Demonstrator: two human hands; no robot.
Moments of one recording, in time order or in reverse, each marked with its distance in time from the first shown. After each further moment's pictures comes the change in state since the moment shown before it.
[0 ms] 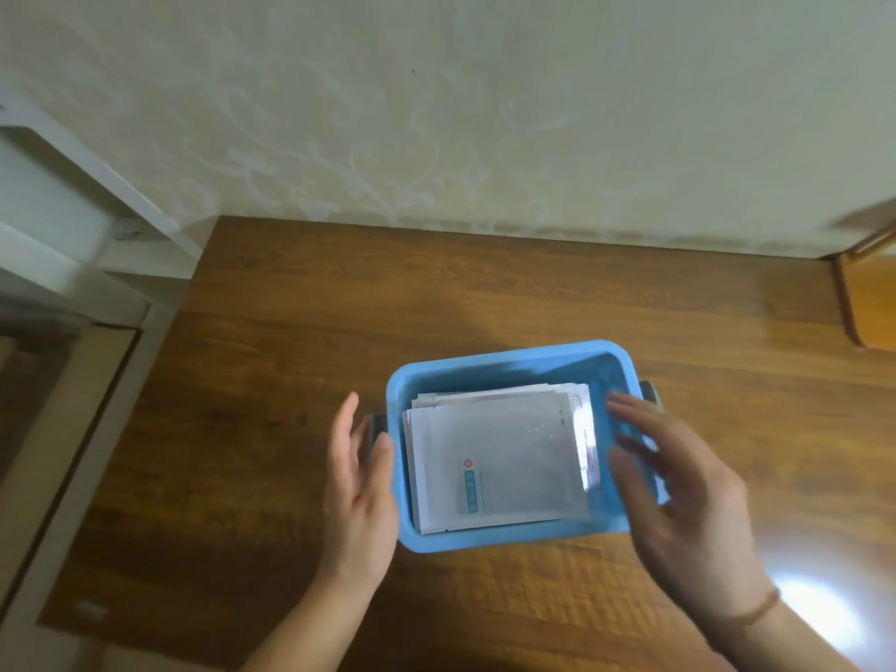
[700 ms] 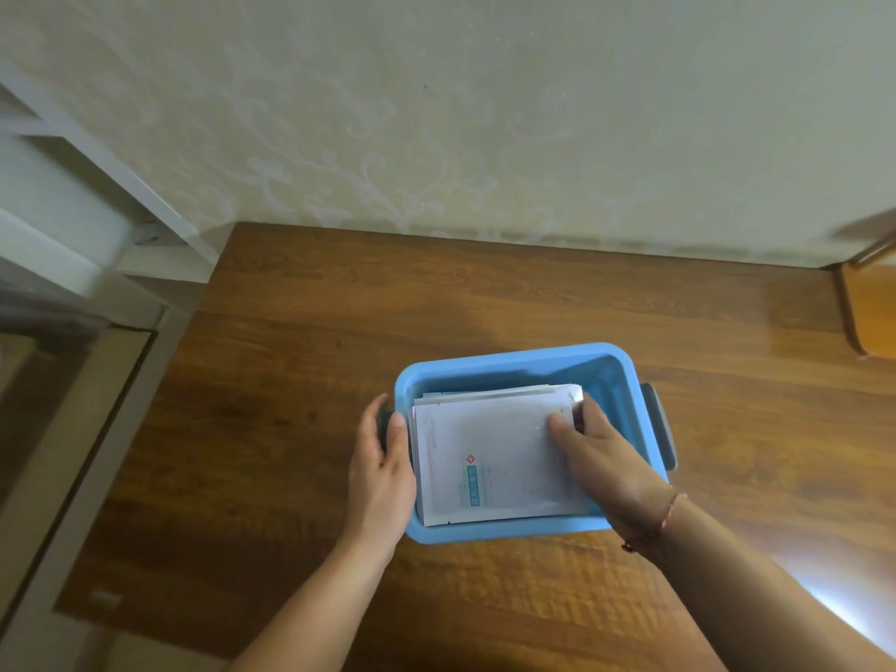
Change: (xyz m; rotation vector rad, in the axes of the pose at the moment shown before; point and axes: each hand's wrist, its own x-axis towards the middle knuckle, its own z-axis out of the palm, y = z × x) left_hand 0.015 0.002 0.011 0.102 0.022 -0.220; right_hand 0.033 -0.006 0.044 0.216 -0.444 0.677
